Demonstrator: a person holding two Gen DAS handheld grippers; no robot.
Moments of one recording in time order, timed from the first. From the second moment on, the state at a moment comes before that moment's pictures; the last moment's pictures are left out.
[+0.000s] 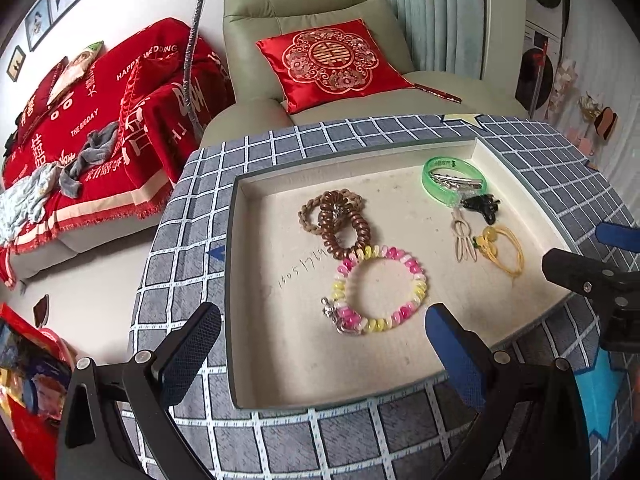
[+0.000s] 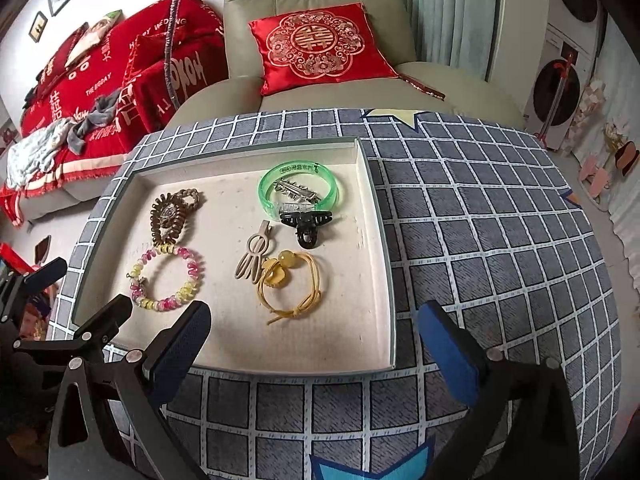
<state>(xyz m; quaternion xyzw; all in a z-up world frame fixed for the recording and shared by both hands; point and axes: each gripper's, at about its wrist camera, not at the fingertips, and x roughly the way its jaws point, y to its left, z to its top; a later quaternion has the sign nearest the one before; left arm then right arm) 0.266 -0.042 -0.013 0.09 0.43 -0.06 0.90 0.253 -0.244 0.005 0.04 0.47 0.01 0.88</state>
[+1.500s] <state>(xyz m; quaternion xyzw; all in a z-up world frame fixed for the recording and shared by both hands) 0.129 -0.018 -0.002 0.02 0.36 -0.03 0.93 0.118 -0.228 0.026 0.03 0.35 0.01 0.94</state>
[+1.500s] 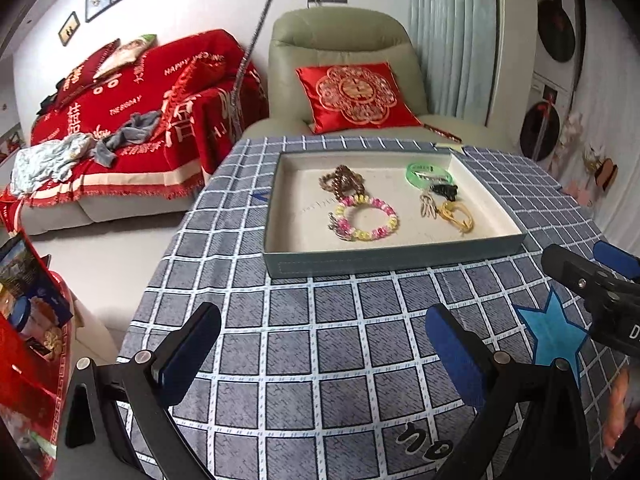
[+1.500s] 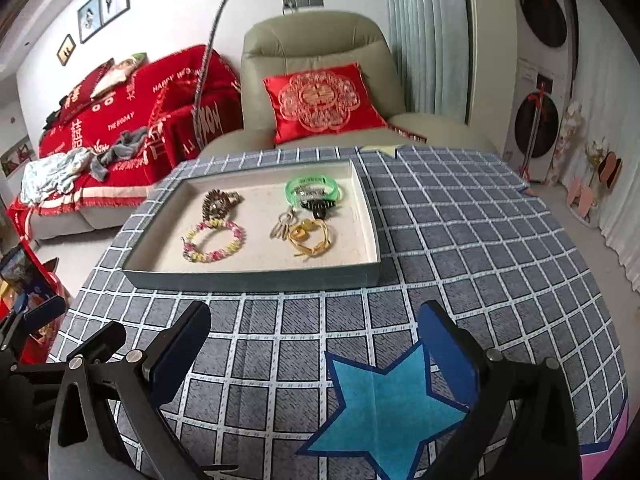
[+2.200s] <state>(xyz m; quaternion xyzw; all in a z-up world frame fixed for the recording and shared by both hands) 0.121 -0.013 0.006 0.02 0.34 -0.01 0.94 0.107 -0.216 0.037 0.02 0.32 0.01 0.95</state>
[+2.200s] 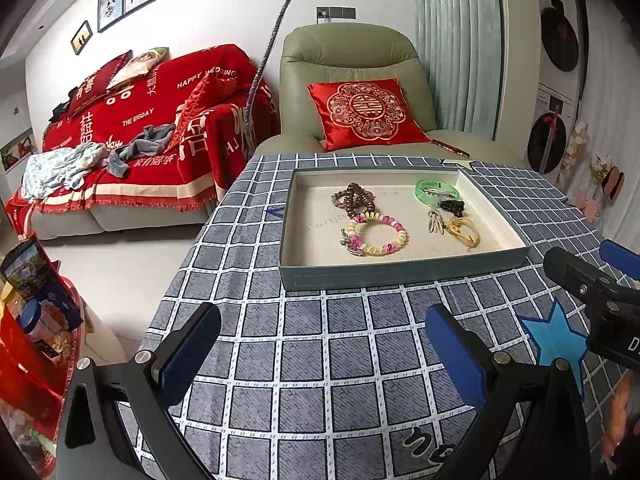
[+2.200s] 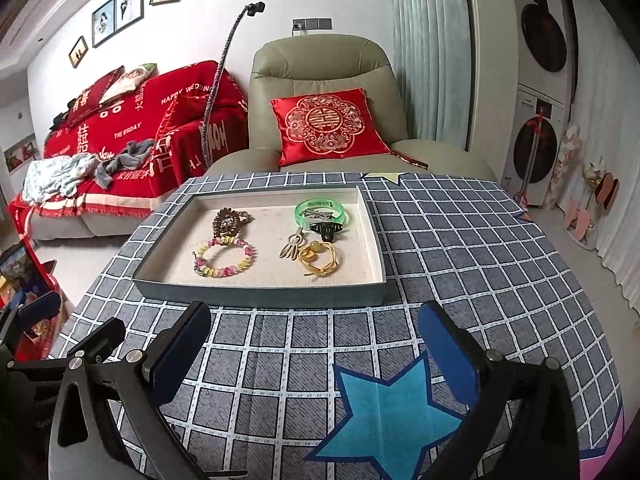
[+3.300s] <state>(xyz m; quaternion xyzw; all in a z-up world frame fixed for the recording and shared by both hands) 0.120 -0.013 0.007 0.02 0.34 0.00 0.94 0.106 -0.212 0.039 0.02 0.32 0.02 0.95</state>
